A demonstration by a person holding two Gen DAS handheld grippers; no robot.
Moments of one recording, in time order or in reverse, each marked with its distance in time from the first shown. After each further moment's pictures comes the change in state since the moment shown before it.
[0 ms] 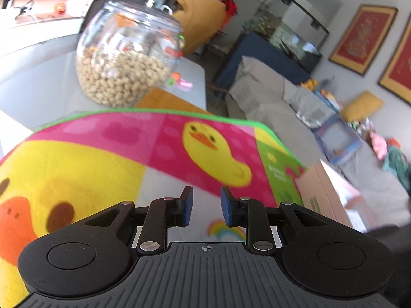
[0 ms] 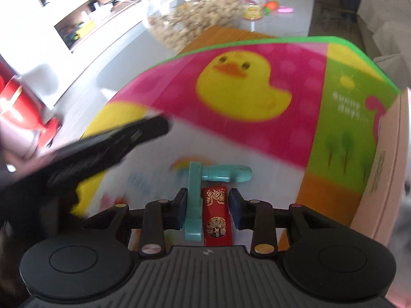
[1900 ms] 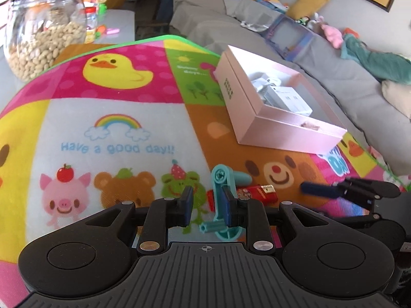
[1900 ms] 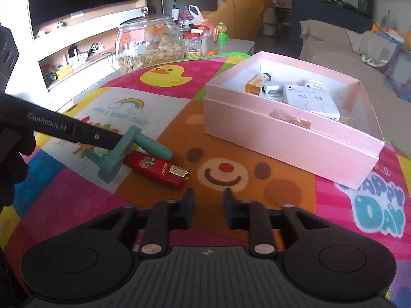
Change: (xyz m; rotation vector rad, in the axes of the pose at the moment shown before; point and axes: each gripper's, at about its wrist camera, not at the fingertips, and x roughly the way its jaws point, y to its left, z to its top) left arm -0.031 -0.102 -0.067 0.318 0.326 -0.092; right arm -0.087 -0.059 -0.185 0.057 -0.361 -0.196
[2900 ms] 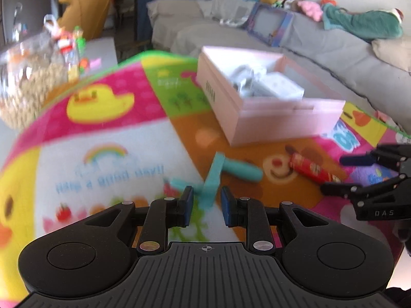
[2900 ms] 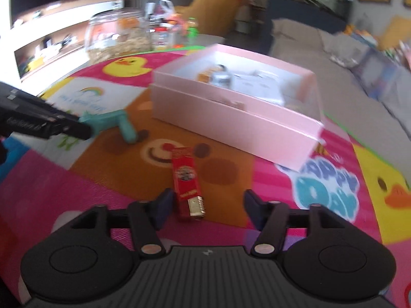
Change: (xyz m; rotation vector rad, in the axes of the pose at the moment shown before) left arm 0.006 -0.030 0.006 0.257 -0.051 0.070; right arm -0.021 -0.038 -0.015 0.046 0.038 -0.163
